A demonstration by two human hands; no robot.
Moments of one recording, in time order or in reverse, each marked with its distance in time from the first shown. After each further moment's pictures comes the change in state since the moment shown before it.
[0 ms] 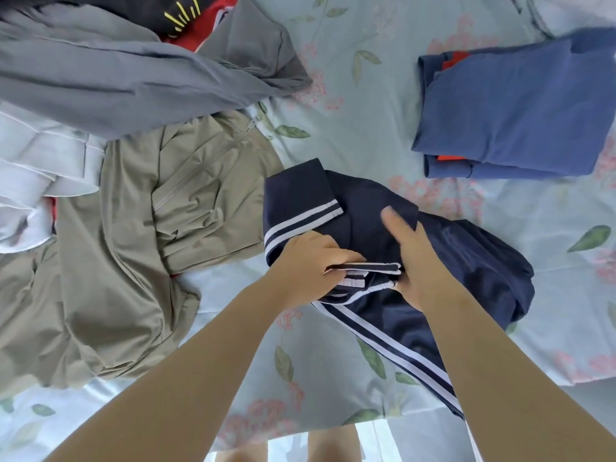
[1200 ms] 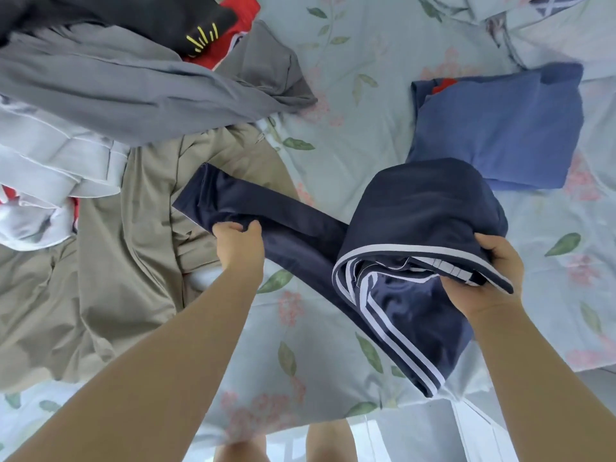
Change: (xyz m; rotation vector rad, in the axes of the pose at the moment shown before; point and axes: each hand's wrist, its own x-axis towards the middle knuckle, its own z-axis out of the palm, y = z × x) left_hand -0.018 -0.042 -0.029 -0.815 0.871 -1.138; right_hand -0.062 -0.037 -0.034 0.555 0.230 -0.194
